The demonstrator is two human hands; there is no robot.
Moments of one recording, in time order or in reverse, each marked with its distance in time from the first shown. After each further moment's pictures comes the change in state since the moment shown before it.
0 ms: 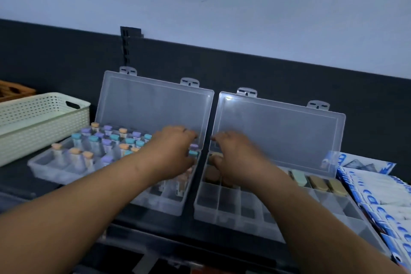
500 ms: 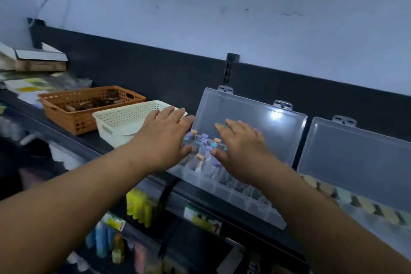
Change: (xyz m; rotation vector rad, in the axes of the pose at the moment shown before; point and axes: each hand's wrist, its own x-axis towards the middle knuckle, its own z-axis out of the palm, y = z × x) left_hand -0.137 -0.170 -0.086 0.343 0.156 -0.225; right_hand 0.028 -0.207 0.006 -0.056 0.057 -0.249
